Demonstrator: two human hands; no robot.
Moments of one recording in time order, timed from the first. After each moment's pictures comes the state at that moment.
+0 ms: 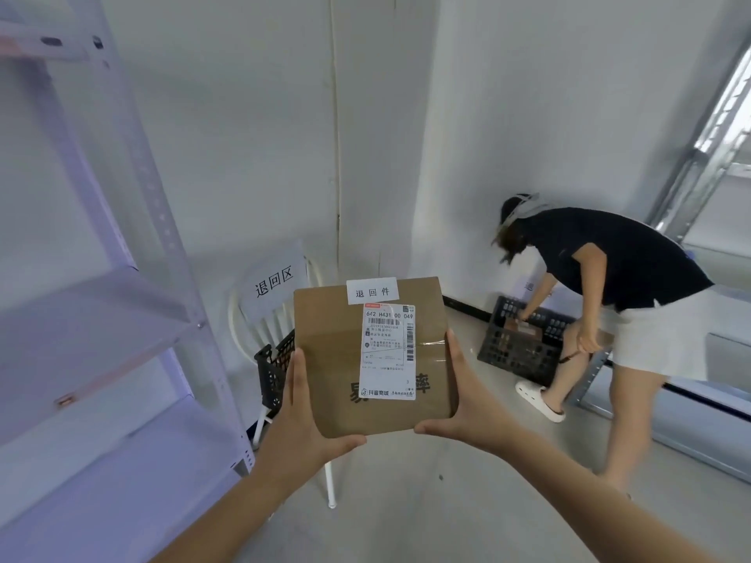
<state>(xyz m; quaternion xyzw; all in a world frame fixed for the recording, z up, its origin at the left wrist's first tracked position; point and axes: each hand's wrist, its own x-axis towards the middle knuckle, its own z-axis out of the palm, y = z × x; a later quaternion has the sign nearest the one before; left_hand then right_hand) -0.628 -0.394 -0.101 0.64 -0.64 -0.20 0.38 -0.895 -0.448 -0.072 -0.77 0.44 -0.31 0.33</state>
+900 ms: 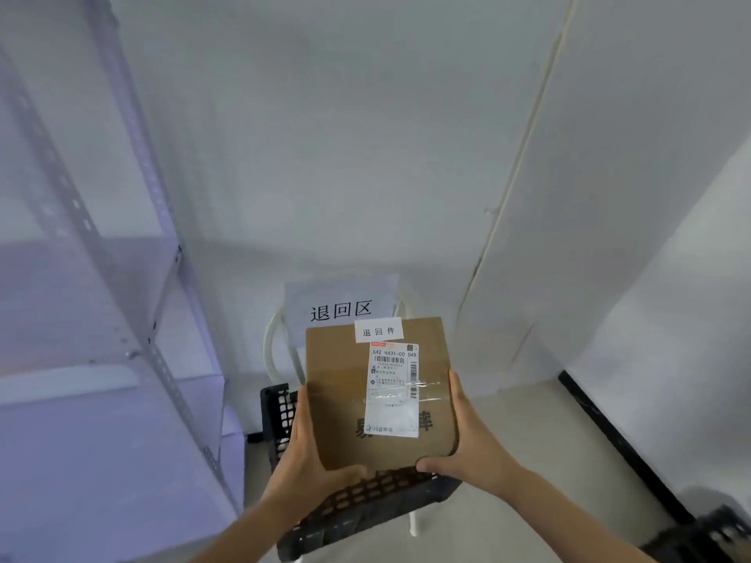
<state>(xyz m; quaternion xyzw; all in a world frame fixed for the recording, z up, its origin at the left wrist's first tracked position) -0.680 -0.734 -0.192 0.78 -0.34 -0.22 0.48 -0.857 -0.937 -0.143 -0.85 0.24 -0.06 0.47</state>
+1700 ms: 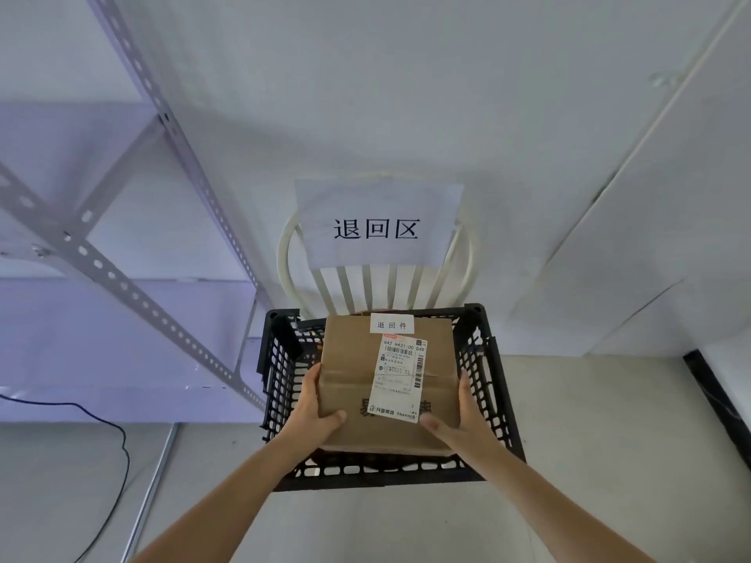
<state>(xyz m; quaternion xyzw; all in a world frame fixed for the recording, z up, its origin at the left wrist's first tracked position) -0.651 -0.823 -0.344 0.80 -0.08 -0.38 0.46 -0.794 -1.043 -0.328 -0.75 0.27 0.10 0.59</state>
